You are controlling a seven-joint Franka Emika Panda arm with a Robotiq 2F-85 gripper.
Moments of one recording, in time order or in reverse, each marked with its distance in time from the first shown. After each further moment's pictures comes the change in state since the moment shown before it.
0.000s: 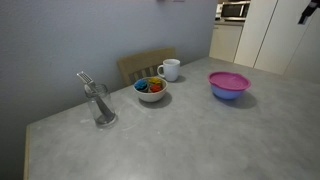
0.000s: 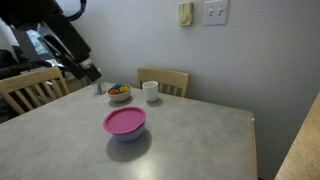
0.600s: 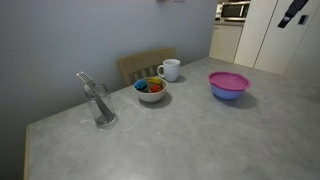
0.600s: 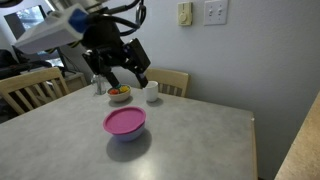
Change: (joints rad) arm 0.090 0.296 -0.151 0.172 0.238 0.130 -0.514
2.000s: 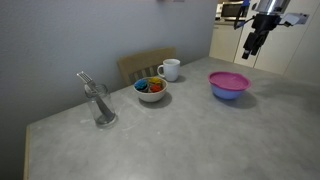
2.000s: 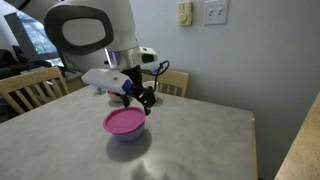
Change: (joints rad) arm -0.007 0.427 0.114 0.247 0.233 -0.079 0.081
